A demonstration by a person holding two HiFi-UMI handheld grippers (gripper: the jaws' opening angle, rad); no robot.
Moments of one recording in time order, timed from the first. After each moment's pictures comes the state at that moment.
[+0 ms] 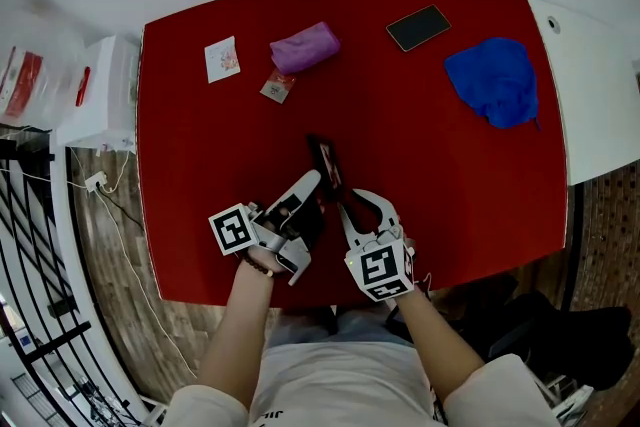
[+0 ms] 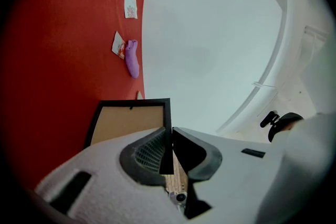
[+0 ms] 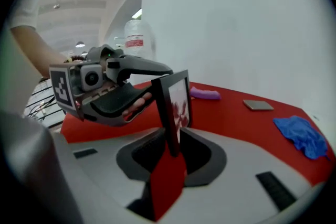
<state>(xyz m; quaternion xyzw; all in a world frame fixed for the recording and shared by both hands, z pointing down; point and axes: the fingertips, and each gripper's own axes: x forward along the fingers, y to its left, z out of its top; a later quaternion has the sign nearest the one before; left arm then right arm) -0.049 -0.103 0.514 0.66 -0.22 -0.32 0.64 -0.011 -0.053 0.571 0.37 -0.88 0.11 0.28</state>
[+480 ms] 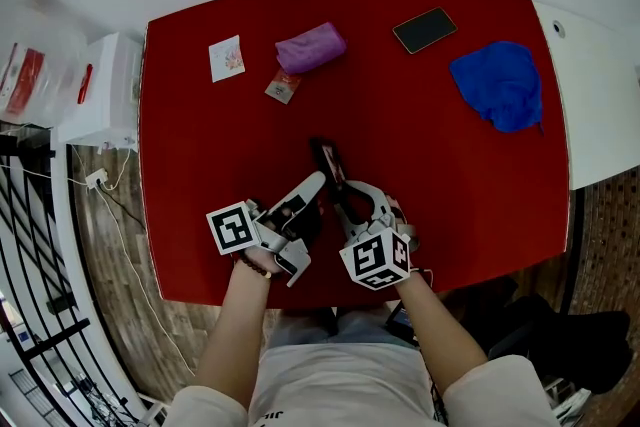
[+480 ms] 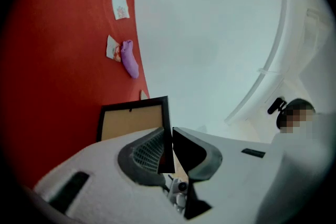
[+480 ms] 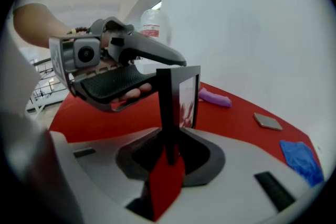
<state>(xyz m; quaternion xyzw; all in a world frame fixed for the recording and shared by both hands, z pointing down) -0.052 -0.105 0.514 0.69 -0.24 -0.25 0.64 -0.033 -0.071 0.584 0.32 -0.89 0.03 0.33</state>
